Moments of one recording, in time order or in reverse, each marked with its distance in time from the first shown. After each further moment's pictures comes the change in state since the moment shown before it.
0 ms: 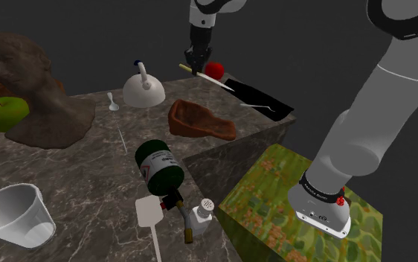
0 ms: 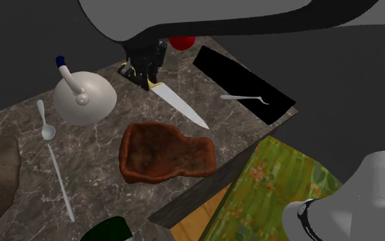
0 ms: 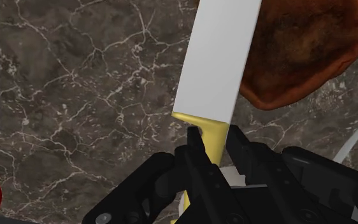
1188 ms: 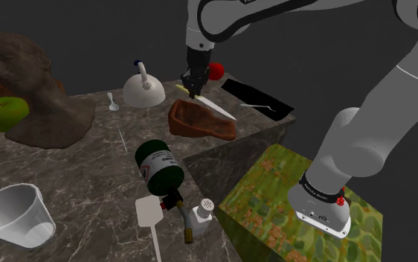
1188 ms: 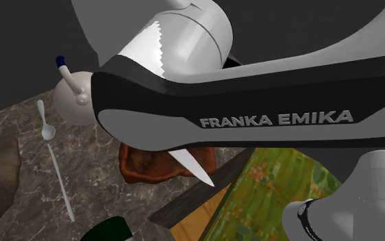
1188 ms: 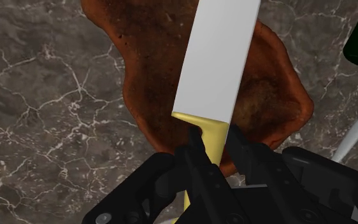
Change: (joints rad) arm 0.081 -0.164 0.102 -0.292 0.000 0.130 0.181
